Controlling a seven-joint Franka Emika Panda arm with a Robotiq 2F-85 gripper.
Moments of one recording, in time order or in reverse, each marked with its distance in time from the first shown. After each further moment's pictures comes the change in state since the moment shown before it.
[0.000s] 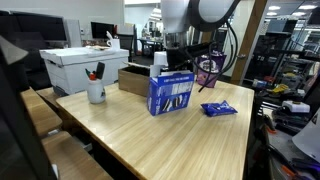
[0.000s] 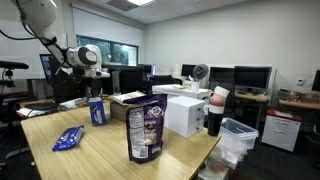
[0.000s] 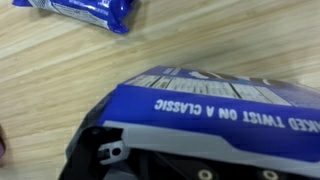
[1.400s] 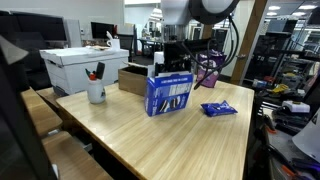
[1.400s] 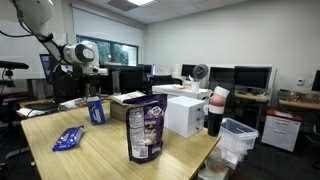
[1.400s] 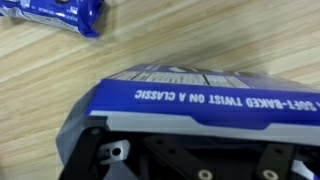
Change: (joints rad) arm 0.000 -0.029 0.038 0.000 0.036 0.046 0.063
